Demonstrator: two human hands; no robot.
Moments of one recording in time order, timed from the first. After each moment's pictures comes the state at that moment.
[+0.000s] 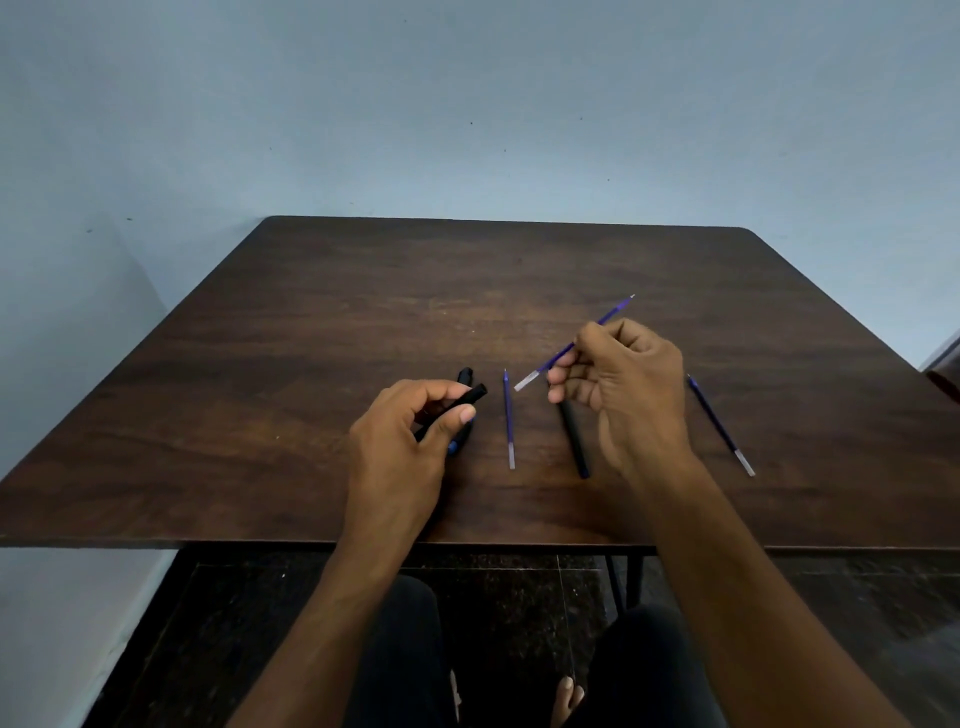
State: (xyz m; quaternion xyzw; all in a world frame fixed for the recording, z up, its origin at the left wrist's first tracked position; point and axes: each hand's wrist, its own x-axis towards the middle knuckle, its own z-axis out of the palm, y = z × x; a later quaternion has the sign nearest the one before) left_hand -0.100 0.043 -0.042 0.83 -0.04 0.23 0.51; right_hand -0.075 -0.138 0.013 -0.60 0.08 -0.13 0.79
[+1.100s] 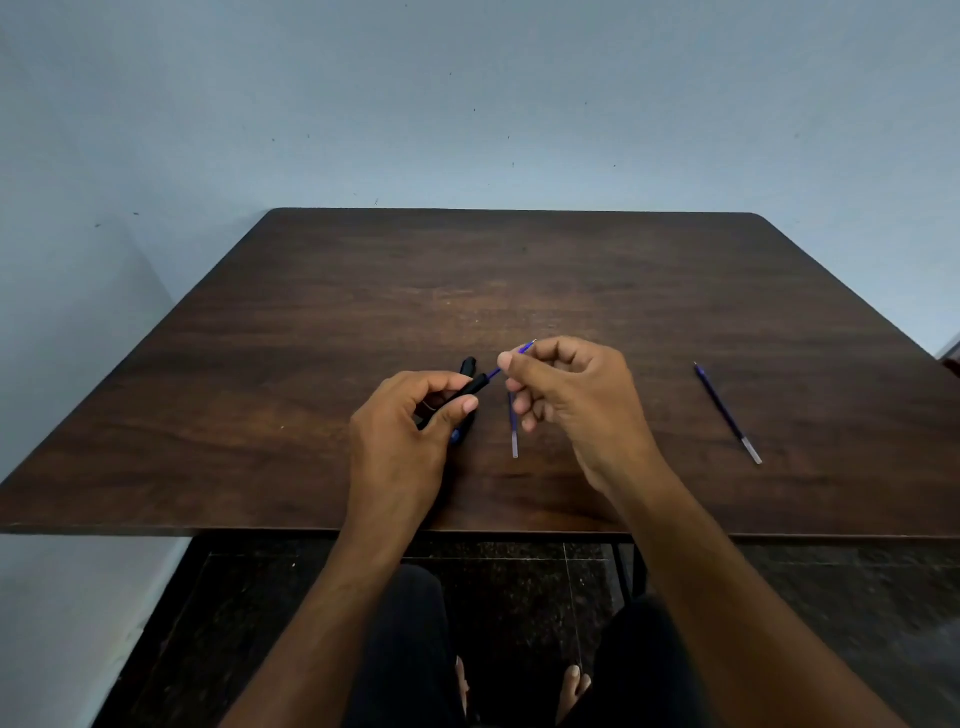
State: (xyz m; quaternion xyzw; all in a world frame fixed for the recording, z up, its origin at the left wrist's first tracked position) left_hand -0.102 0.043 -0.042 0.84 -0.03 0.24 0.49; right_hand -0.082 -0.122 -0.014 -0.68 -0.01 -0.04 0.74
